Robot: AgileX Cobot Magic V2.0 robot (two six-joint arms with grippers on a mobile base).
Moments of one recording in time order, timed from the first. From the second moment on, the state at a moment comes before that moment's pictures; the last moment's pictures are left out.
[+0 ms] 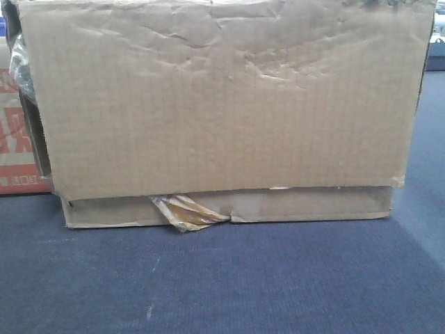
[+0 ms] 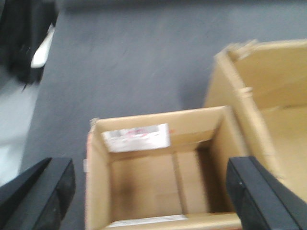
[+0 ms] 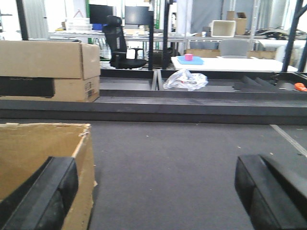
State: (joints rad) left arm 0.00 1.24 -1.57 0.10 1.03 0.00; right arm 0.06 0.62 -0.71 0.10 0.17 -0.07
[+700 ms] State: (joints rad) left arm 0.29 1.75 -1.70 -0.09 1.17 0.27; right arm 0.07 0.62 -0.71 0.10 0.17 -0.07
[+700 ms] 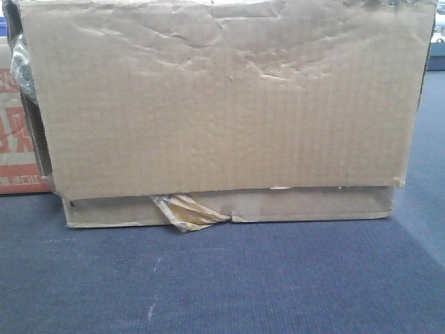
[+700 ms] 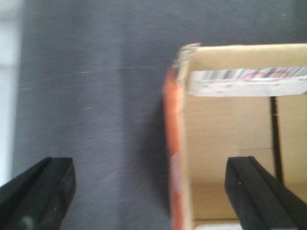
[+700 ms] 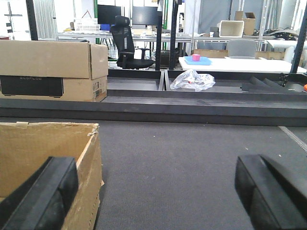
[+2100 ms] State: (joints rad) left arm 0.30 1.58 -1.83 -0.05 1.15 0.09; right arm 0.07 0.62 -0.71 0.10 0.20 -0.07
